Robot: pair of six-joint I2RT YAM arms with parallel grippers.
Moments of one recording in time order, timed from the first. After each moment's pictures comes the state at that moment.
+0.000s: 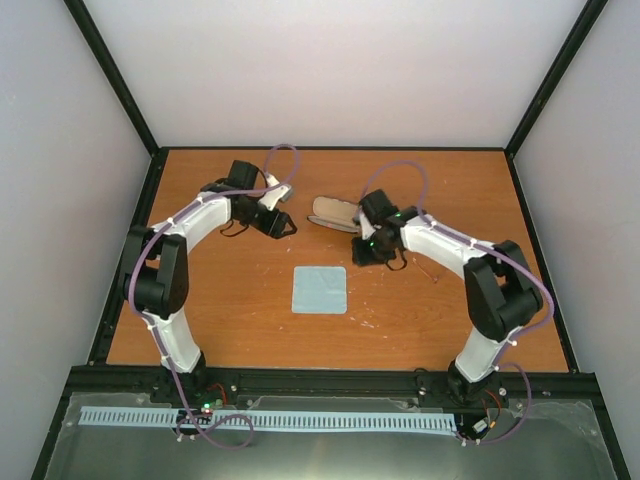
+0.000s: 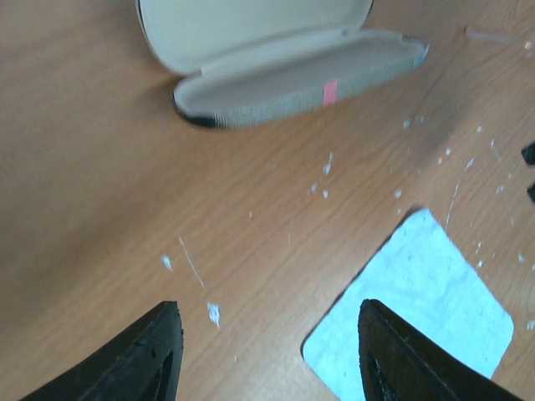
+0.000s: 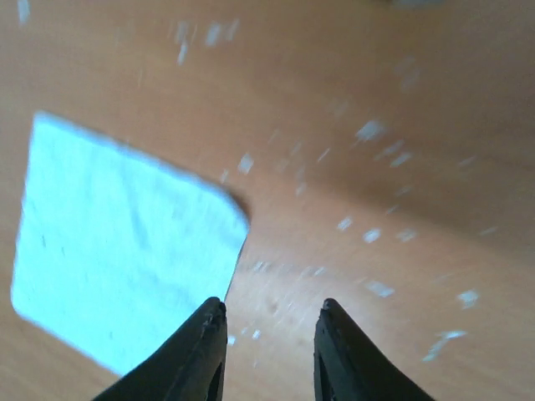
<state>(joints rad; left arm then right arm) -0.27 1.82 1.35 -0.62 0.55 0.25 0.51 1.70 1.19 -0.66 -0.21 0.29</state>
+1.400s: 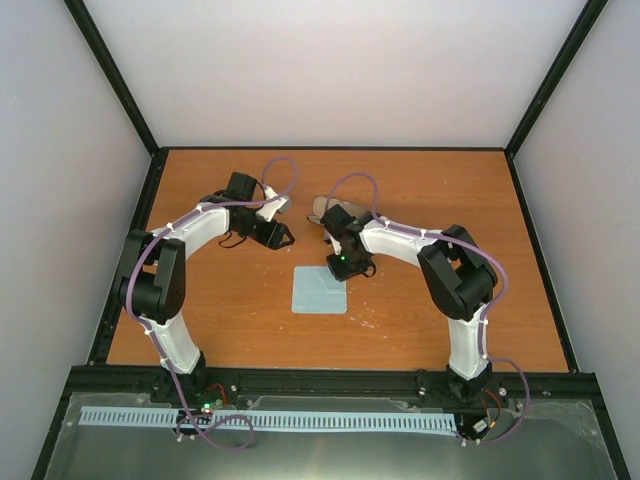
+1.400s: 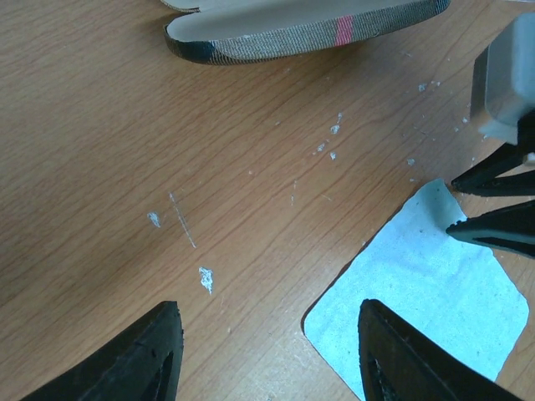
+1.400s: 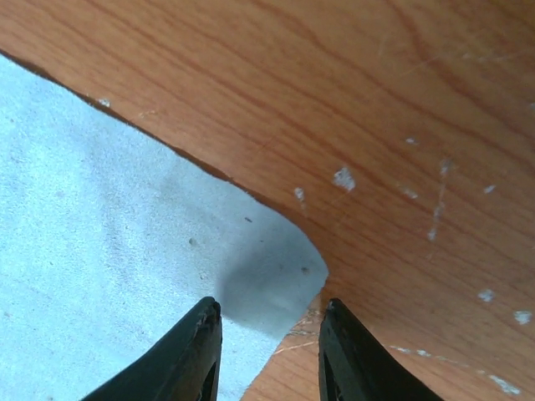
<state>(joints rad) -0.27 1.78 1.19 -0.55 0.53 0.24 0.71 1.97 1.34 -0.77 -0.08 0.23</state>
